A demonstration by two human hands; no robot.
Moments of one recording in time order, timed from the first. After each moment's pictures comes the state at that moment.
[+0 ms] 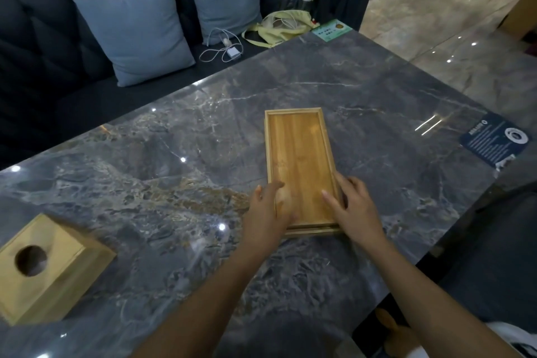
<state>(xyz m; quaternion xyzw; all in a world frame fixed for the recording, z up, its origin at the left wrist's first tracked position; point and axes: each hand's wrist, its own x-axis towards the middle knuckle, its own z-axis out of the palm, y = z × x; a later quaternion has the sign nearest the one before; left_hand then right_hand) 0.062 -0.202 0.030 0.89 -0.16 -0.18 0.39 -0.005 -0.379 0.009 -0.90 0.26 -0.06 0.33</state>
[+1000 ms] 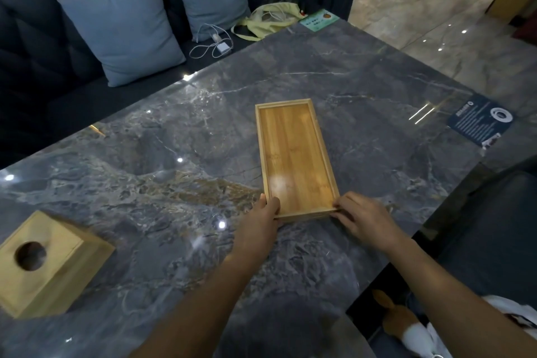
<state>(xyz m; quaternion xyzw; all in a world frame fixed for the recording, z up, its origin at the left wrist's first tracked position) 0.037 -0.184 0.015 0.92 -0.31 -0.13 0.23 -0.058 -0.399 0.004 -0.98 -0.02 -0.09 0.17</state>
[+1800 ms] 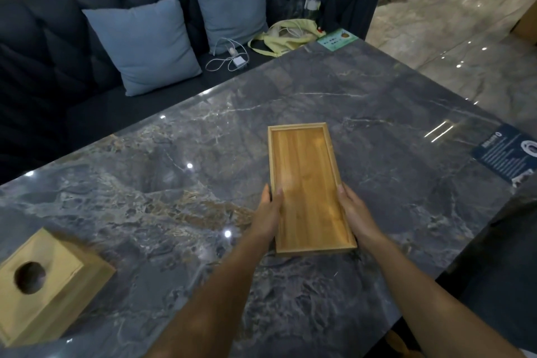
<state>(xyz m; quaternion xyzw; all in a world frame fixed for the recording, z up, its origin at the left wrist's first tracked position) 0.101 -0.228 0.019 0.71 0.06 -0.35 0.60 0.029 -0.394 0.000 -0.69 0.31 0.00 0.66</state>
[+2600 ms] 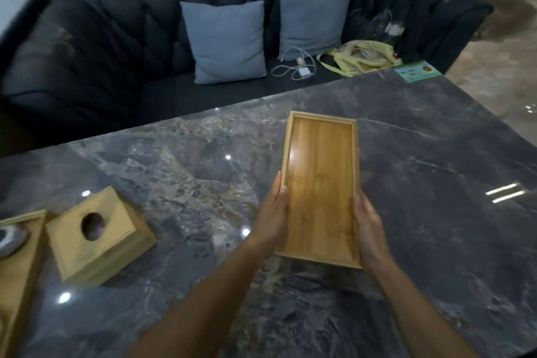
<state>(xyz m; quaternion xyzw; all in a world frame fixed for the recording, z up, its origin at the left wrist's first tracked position) 0.122 -0.176 0.056 0.71 0.02 -0.19 0.68 0.081 -0.344 0.033 -0.67 0.24 -0.02 0.70</state>
